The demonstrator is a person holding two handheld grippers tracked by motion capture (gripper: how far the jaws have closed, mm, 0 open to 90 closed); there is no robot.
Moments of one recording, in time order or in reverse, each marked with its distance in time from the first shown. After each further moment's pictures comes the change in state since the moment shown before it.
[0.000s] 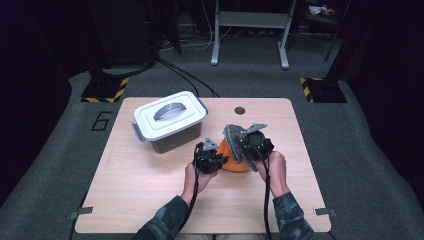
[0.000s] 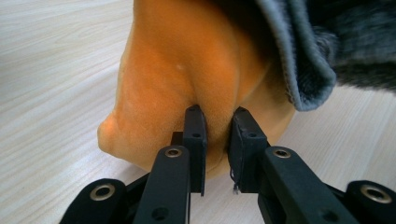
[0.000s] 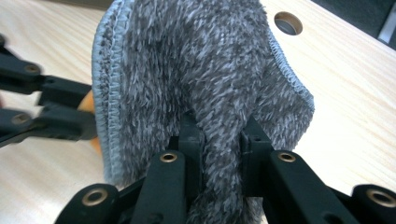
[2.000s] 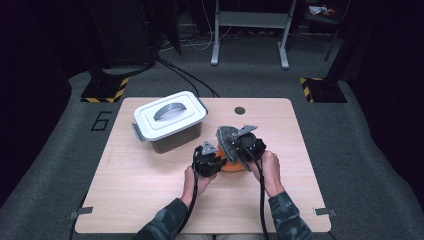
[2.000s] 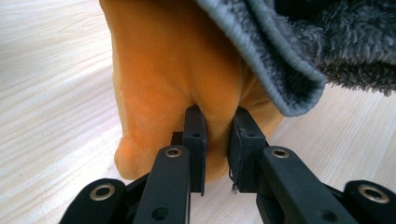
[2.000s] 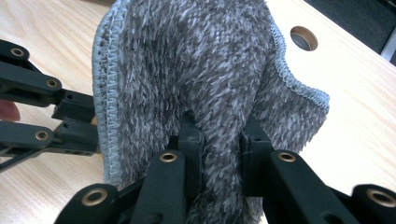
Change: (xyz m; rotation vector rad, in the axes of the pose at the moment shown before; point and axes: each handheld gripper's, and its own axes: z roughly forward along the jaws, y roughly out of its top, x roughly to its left) left arm 0.001 -0.014 0.004 -0.005 0.015 -0.010; right arm 0.016 0.006 0.011 -0.006 0.005 -0.081
